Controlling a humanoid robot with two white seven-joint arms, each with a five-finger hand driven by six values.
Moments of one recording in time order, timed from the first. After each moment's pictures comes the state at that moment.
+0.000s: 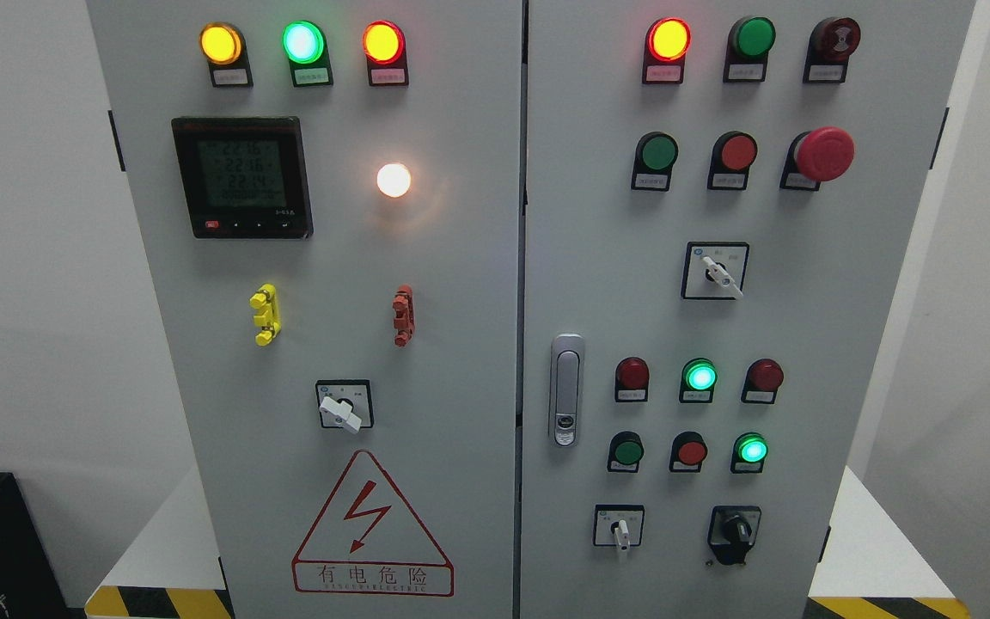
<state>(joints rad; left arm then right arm) 0.04 -0.10 0.00 0.00 0.00 -0.20 0.08 0.02 0.09 -0.23 -1.61 1.05 -0.09 0.09</state>
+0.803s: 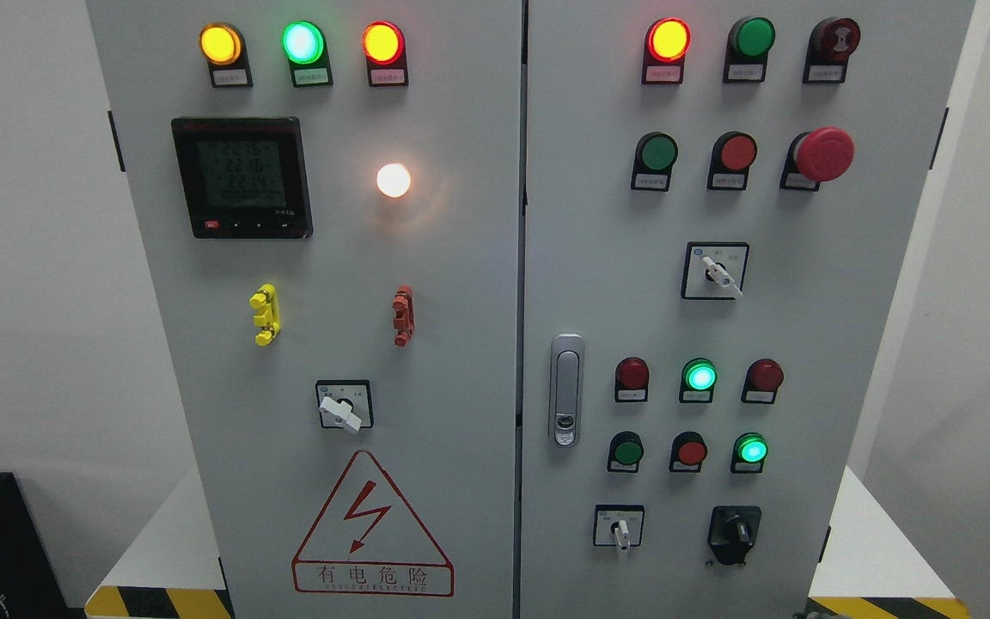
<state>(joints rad) 0.04 -0.10 0.00 0.00 0.00 -0.20 0.08 -0.09 0.12 -0.25 -1.74 1.29 0.04 0.13</state>
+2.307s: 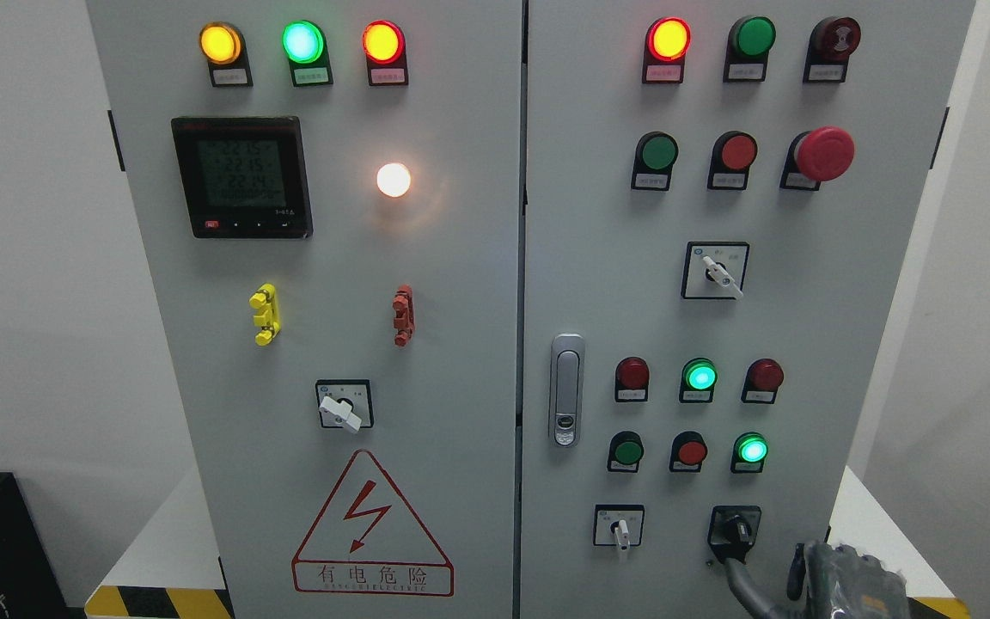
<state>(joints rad) 0.04 -0.10 0.00 0.00 0.00 -0.20 0.08 -0.23 0.14 -0.23 -1.70 1.42 0.12 0.16</state>
